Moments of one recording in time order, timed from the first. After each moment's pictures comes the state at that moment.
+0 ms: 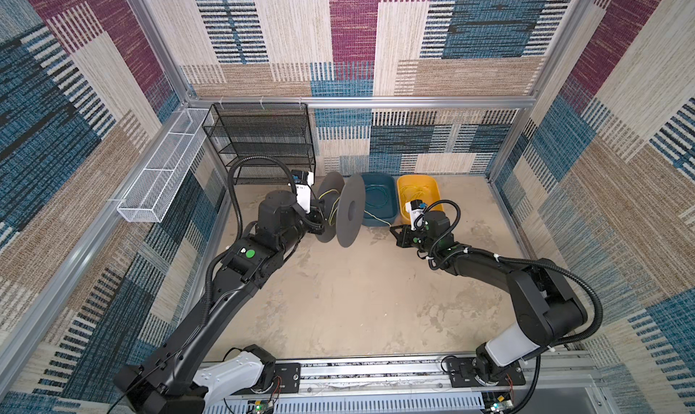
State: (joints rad) left arm -0.51 1.15 1.26 -0.40 -0.07 -0.26; right arm 0.43 1.60 0.78 0.34 -0.32 0.47
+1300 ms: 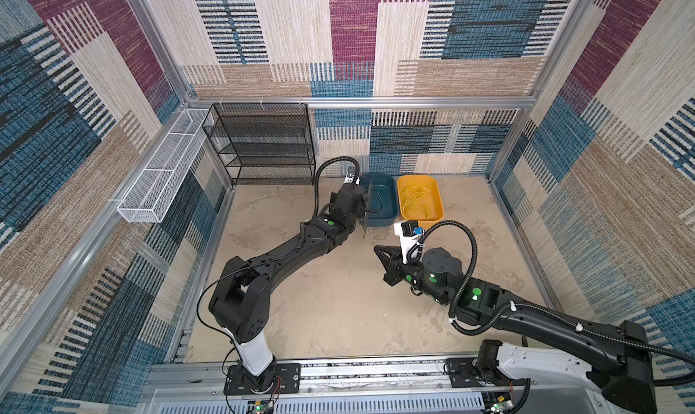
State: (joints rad) left arm -0.65 1.73 1.36 -0.01 -0.55 -0.05; right arm 1.02 1.03 0.81 -0.02 0.22 0.45
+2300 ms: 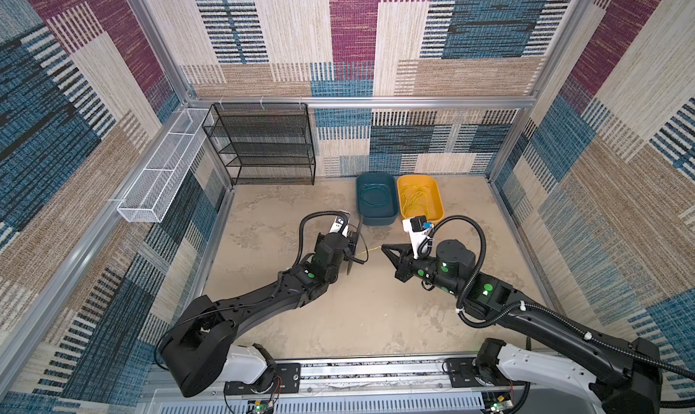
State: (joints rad) left arm -0.77 1.36 0.75 0.27 -0.60 0.02; right arm 0.85 0.97 0.78 -0.06 -0.02 0.45
